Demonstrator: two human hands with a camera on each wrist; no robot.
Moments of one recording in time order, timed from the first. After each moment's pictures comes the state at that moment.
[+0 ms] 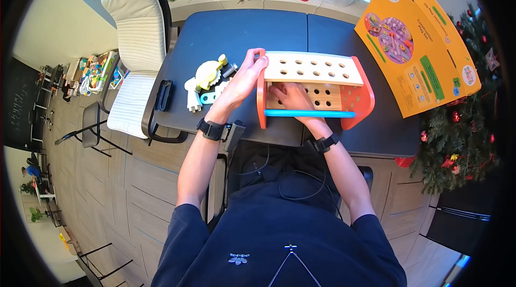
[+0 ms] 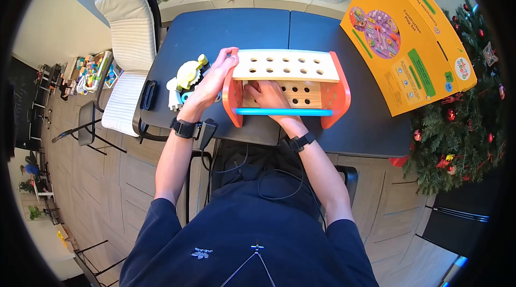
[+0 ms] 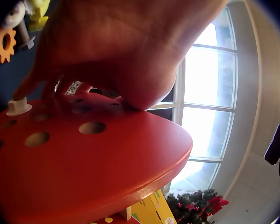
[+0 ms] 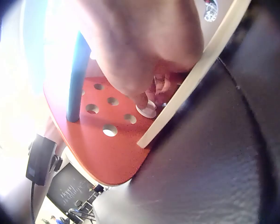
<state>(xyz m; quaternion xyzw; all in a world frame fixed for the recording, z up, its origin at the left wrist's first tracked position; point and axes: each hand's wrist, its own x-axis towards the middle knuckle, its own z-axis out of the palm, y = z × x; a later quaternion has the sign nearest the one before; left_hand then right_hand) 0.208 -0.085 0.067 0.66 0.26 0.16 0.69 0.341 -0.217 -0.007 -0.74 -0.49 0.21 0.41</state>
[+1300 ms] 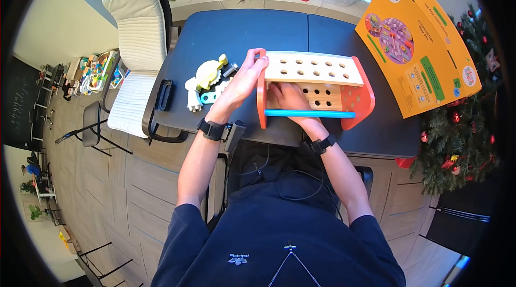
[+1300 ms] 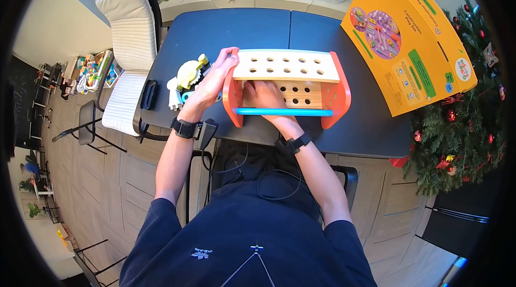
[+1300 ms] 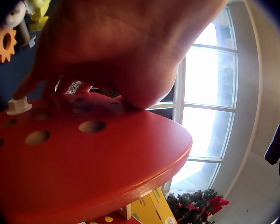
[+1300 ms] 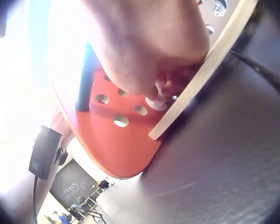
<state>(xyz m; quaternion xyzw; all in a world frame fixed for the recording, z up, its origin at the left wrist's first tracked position) 0.209 -0.082 0.061 0.66 0.25 0.16 0.69 0.332 -0.213 -0.016 -0.75 -0.52 0.15 0.39</state>
